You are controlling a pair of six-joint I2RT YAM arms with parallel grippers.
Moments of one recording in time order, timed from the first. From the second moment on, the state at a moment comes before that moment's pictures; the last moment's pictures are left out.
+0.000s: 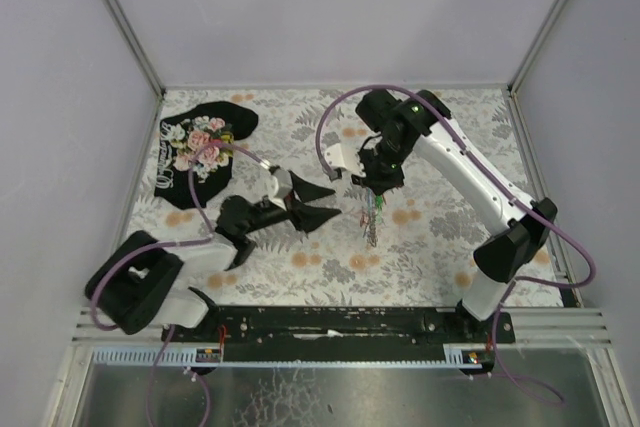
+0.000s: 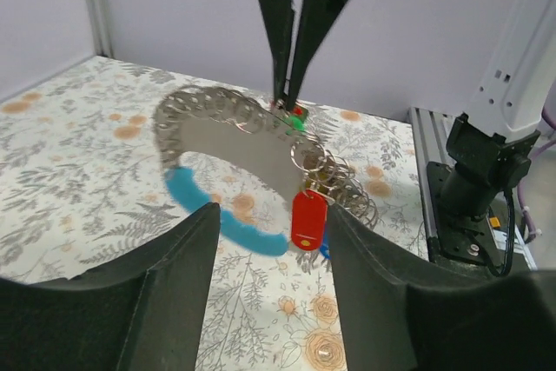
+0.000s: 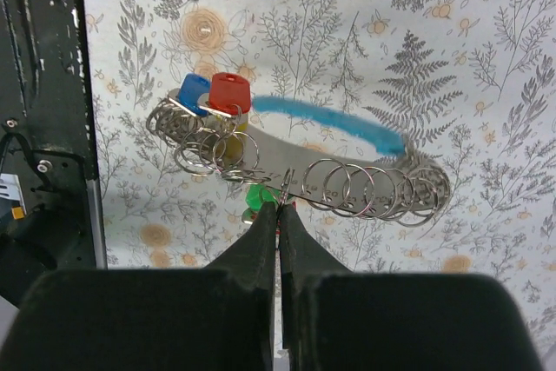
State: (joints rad) left arm -0.59 1.30 0.36 1.26 0.65 -0.32; right arm 0.68 1.73 1.91 -1.55 -0.32 -1.04
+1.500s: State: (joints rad) left arm -0.71 1.68 0.57 1.53 0.63 -0.33; right arm 0.69 1.74 1.91 -1.56 -0.36 -1.05
